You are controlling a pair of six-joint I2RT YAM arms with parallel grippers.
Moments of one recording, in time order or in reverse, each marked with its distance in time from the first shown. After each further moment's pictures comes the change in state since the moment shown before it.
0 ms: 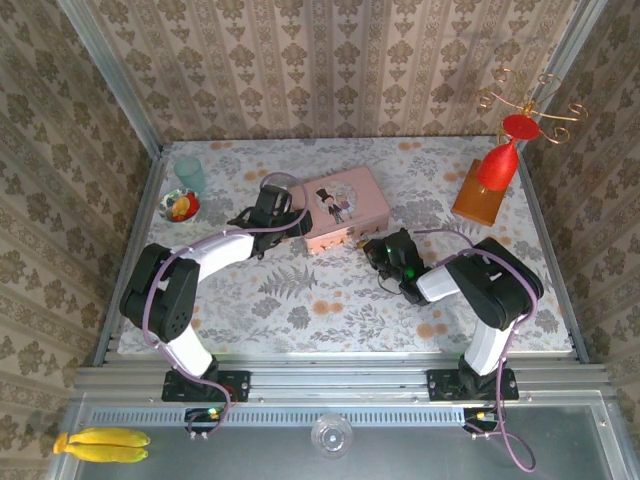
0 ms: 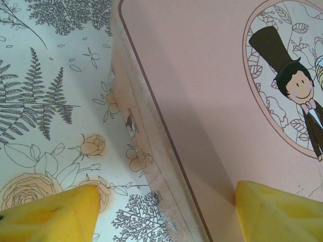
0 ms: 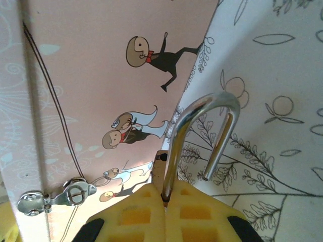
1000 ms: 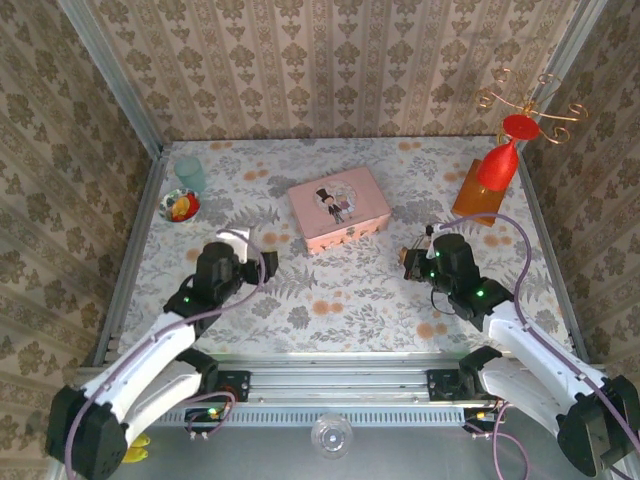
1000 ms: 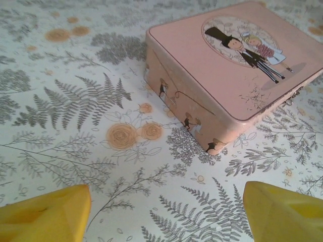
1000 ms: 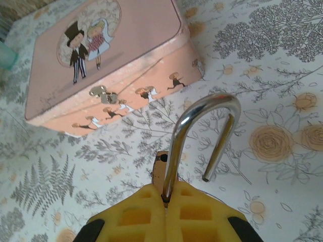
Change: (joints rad) left arm 0.018 -0.896 -0.584 0.011 -0.031 0.305; right arm -0.084 -0.899 0.003 -1.008 0.003 -0.832
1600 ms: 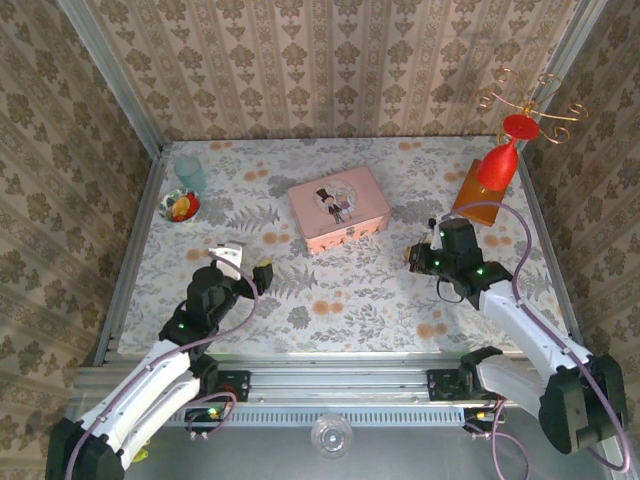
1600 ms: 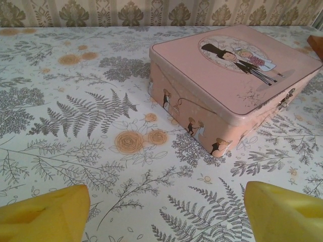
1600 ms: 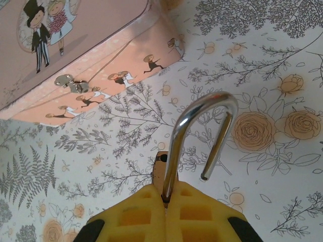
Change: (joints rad) left arm 0.000 -0.195 -0.177 0.121 -0.007 0.046; right arm -0.166 0.167 0.098 -0.077 -0.162 -0.059
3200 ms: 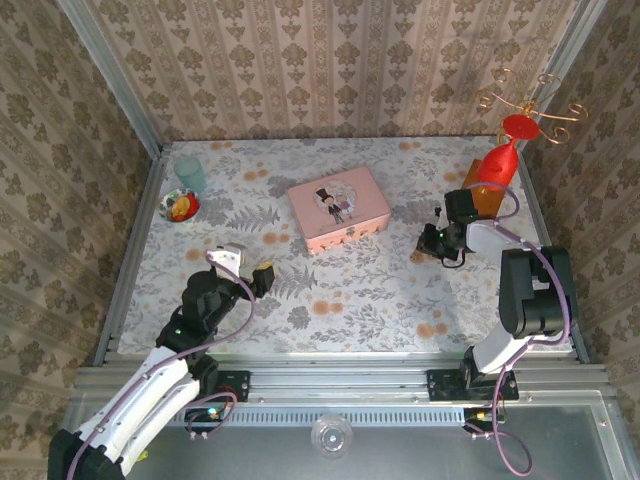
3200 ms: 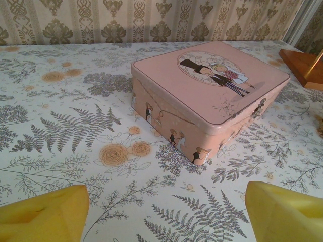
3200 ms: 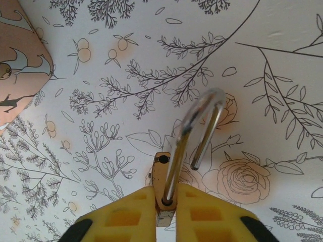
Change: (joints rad) left arm 0.000 -0.072 -0.019 0.011 0.061 0.008; right arm -0.235 0.598 0.287 -0.103 -0.127 -0.072
